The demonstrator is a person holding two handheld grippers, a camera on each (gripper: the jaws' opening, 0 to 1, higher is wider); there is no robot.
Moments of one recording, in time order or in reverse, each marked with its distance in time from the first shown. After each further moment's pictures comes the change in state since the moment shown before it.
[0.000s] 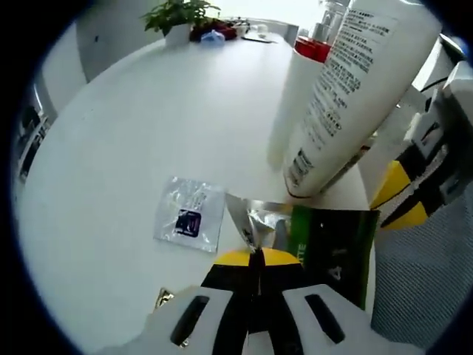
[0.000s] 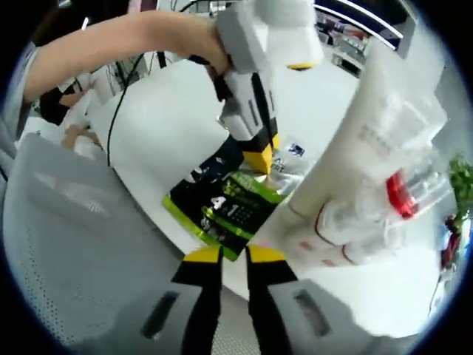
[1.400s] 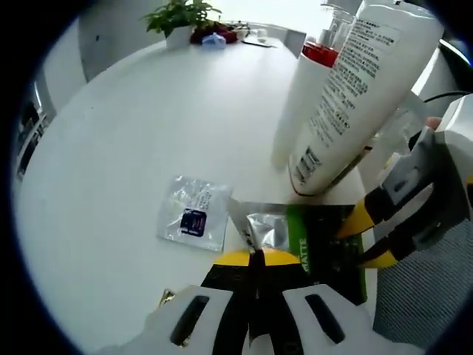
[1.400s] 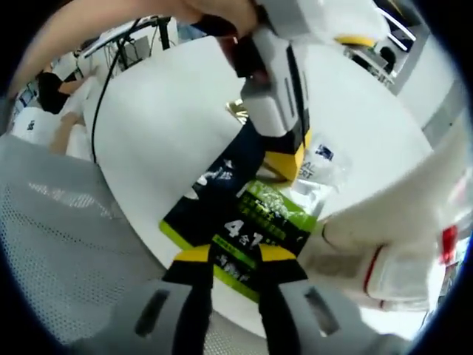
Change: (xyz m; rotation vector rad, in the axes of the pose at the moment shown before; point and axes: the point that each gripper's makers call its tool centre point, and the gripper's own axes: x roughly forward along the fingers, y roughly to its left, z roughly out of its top) left arm 0.000 0.006 -0.001 -0.005 -0.023 -0.022; right arm 0.050 0.009 0.008 -0.073 0.085 0.007
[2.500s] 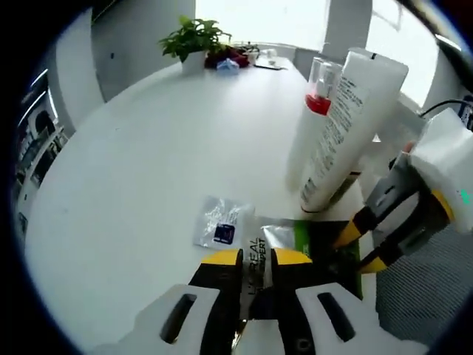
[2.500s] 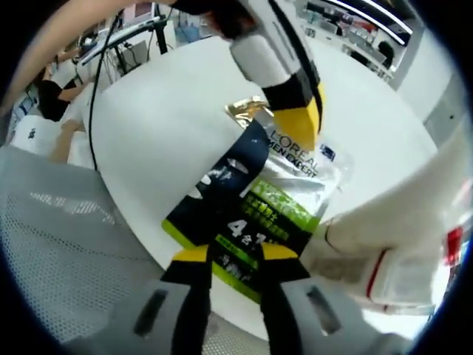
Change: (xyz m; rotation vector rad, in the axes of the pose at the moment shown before) left arm -0.044 0.011 0.019 0.004 -0.131 0.079; right arm 0.002 0.002 0.002 0.027 -0.006 0.021
